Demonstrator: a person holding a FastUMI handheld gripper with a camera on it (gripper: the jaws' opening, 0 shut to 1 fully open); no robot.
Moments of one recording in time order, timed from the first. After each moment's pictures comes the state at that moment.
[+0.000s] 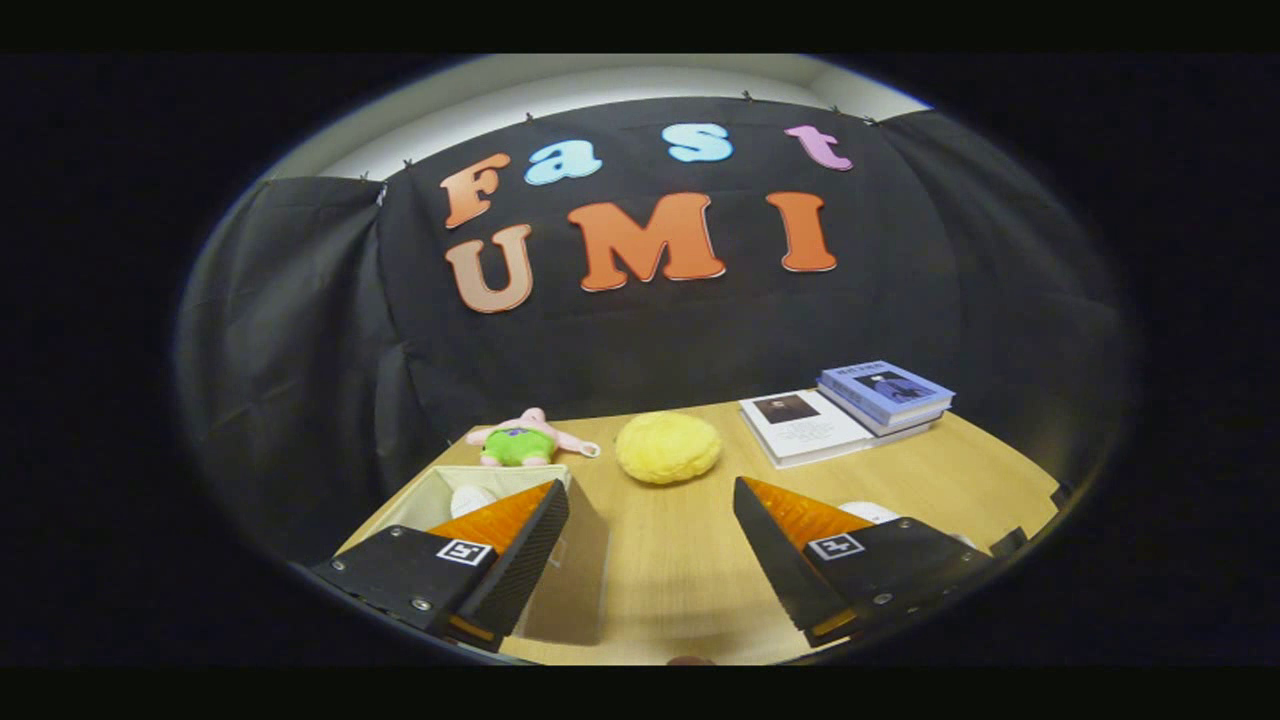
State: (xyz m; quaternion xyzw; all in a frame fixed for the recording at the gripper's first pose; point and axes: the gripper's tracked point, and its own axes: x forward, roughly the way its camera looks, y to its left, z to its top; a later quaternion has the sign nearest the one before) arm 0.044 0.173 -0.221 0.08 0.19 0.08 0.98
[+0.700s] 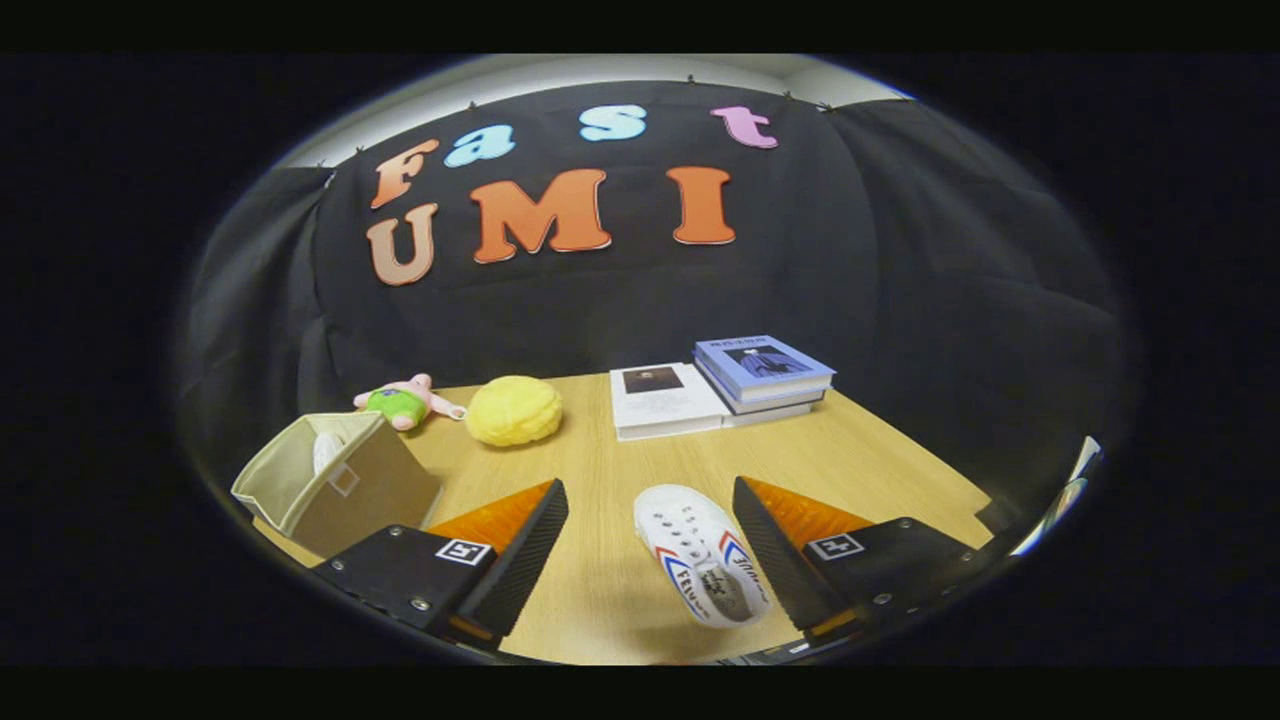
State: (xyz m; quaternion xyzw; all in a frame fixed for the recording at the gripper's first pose) arm 0.040 0.000 -0.300 0.05 0.24 0.01 0.97
